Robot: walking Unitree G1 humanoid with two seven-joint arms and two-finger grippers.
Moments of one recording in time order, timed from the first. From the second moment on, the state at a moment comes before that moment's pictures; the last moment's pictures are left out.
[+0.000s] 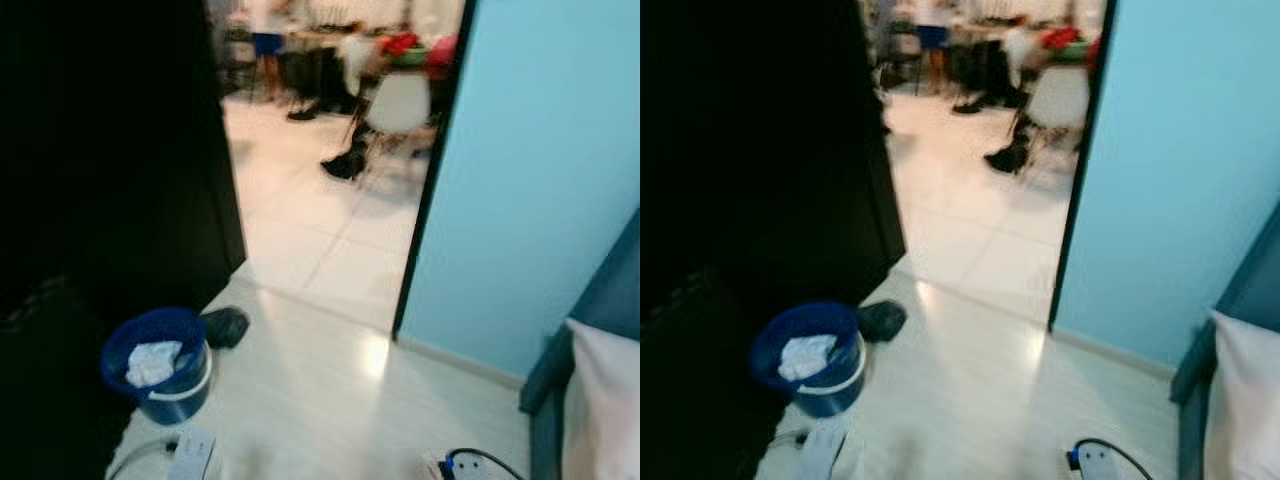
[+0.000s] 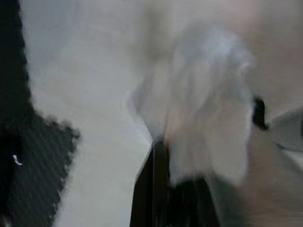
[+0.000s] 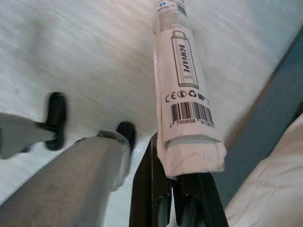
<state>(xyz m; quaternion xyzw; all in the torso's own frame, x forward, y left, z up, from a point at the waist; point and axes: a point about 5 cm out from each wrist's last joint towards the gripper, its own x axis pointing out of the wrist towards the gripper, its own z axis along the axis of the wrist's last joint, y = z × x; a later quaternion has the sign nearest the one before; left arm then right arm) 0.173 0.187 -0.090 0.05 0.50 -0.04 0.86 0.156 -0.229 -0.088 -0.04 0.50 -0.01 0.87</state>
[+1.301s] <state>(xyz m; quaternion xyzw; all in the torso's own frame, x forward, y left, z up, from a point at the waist) 0.183 0.182 -0.086 0.02 0.48 -0.03 0.87 0.187 -0.206 -0.078 -0.05 0.46 0.05 0.88</state>
